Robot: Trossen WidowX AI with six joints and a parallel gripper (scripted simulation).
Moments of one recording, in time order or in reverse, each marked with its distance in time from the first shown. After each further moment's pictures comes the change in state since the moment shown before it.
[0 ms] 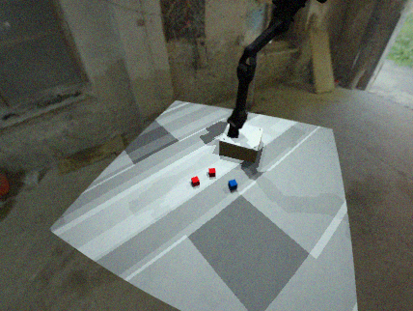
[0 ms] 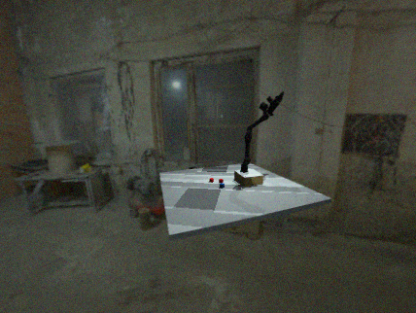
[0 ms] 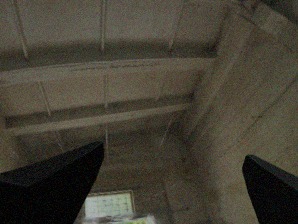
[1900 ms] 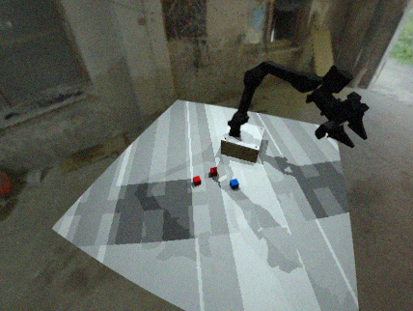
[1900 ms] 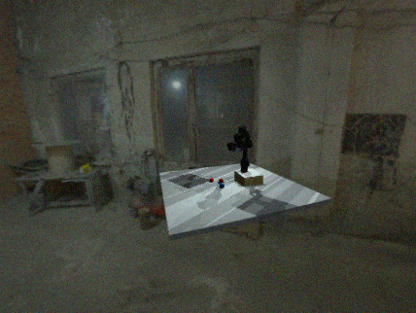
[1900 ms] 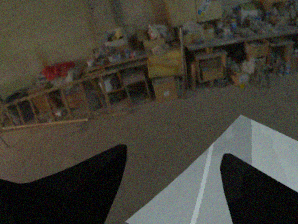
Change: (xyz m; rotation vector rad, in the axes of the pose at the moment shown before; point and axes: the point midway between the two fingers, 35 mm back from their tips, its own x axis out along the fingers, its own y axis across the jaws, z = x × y) arm -0.309 -0.561 0.039 -0.528 0.683 -1.431
